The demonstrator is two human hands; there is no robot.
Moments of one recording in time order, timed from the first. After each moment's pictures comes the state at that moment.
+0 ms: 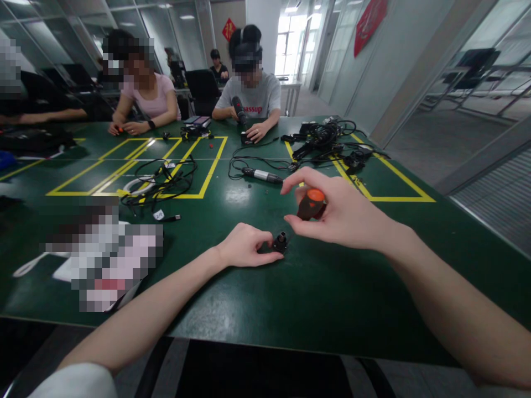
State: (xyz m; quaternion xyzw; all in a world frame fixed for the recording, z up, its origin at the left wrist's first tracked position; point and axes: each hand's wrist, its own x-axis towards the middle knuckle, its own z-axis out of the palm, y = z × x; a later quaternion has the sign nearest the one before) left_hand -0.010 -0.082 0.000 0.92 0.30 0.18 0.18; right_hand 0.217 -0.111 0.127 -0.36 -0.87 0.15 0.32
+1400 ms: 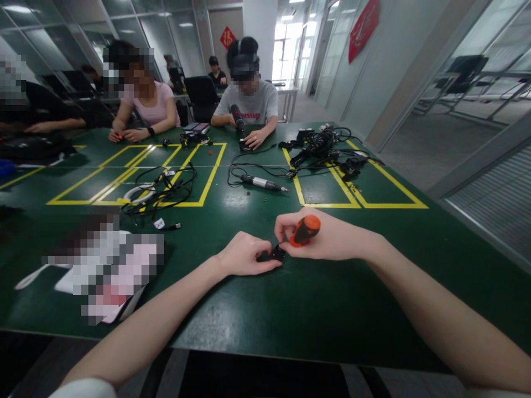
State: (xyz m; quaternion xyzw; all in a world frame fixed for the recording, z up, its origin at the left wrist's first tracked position) left_hand -0.011 -0.080 -0.009 0.93 0.28 0.18 0.17; right_hand 0.216 -0.099 0.108 -0.33 -0.86 0.36 0.16
